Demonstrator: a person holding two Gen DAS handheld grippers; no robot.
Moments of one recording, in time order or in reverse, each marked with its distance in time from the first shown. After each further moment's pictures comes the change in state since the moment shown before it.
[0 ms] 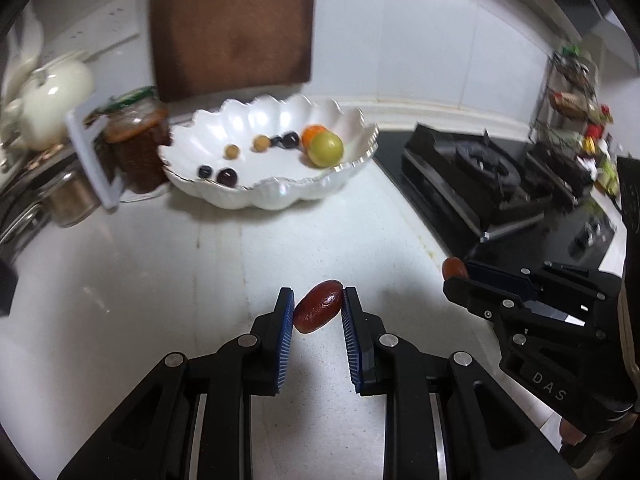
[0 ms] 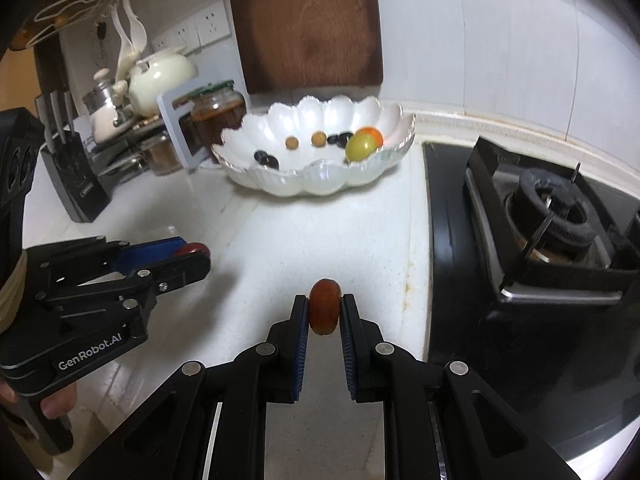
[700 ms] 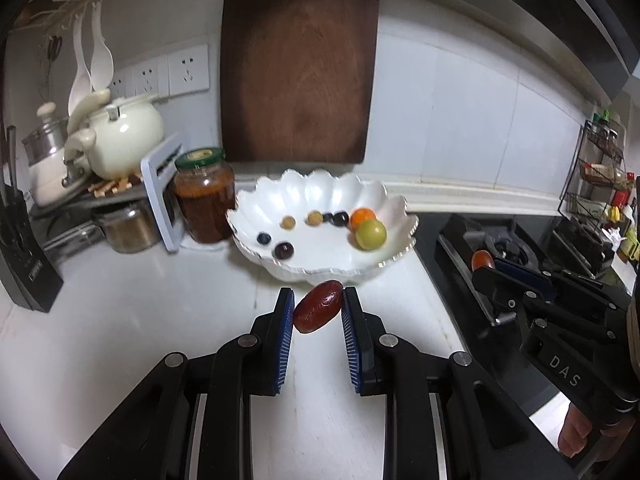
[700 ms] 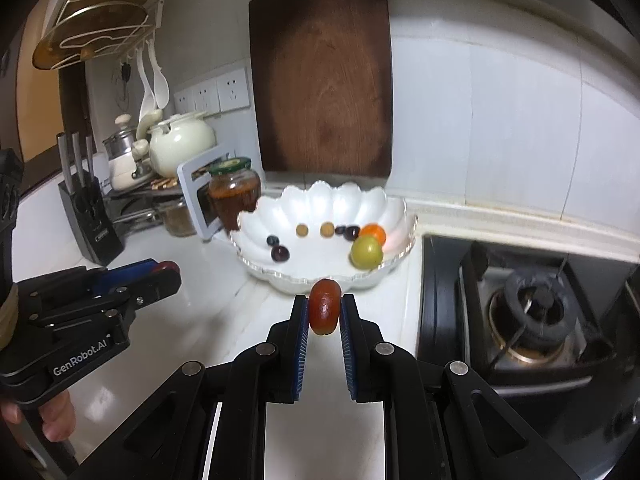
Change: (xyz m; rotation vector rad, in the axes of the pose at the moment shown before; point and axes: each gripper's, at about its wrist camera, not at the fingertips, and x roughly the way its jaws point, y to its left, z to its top) left arm -0.054 0.019 0.034 -0.114 -0.195 0.126; right arm -0.040 0.012 0.059 -0.068 -0.202 -0.002
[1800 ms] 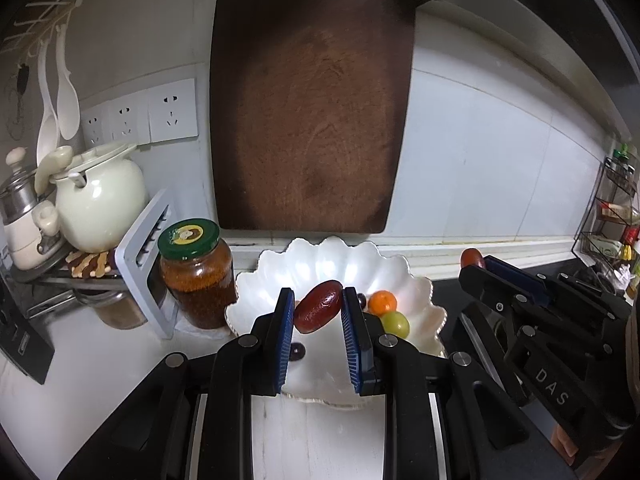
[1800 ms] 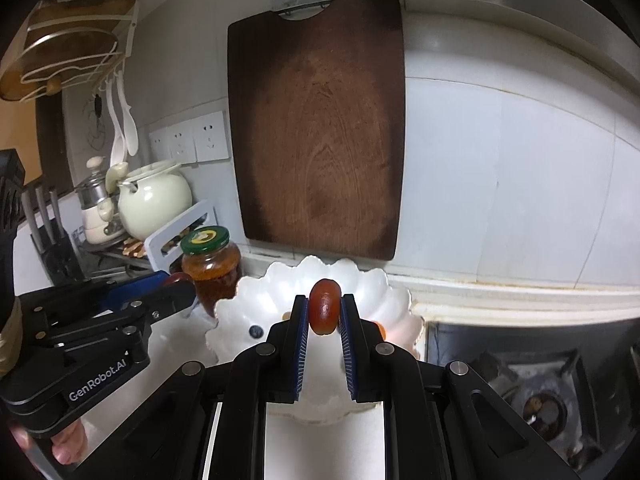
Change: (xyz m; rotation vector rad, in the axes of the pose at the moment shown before) left arm 0.067 0.023 0.107 -0.017 -0.039 0.001; right arm 0.067 -0.003 0.107 -0.018 -0.069 -0.027
